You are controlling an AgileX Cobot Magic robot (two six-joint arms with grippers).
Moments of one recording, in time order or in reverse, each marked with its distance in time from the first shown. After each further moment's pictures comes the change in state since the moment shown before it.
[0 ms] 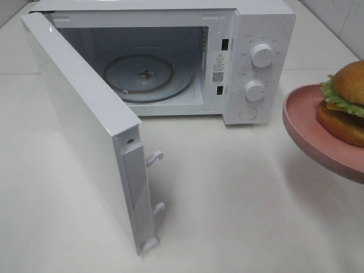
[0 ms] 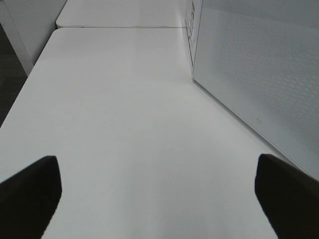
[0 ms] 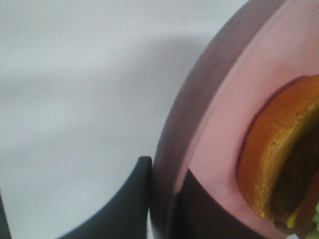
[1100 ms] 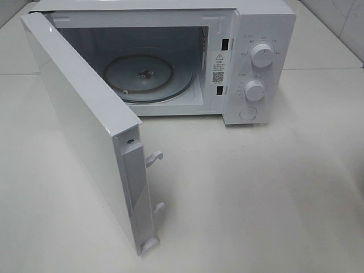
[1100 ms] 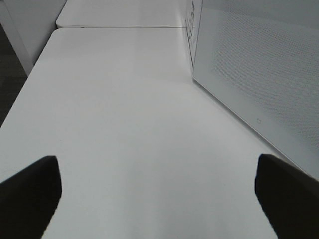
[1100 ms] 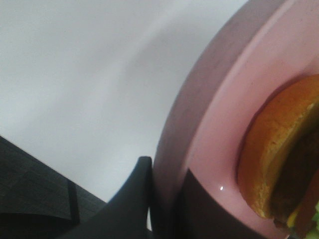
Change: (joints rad) left arm 0.000 0.000 0.000 0.000 0.000 0.000; right arm 0.000 0.088 0.000 -0.164 0.231 0.684
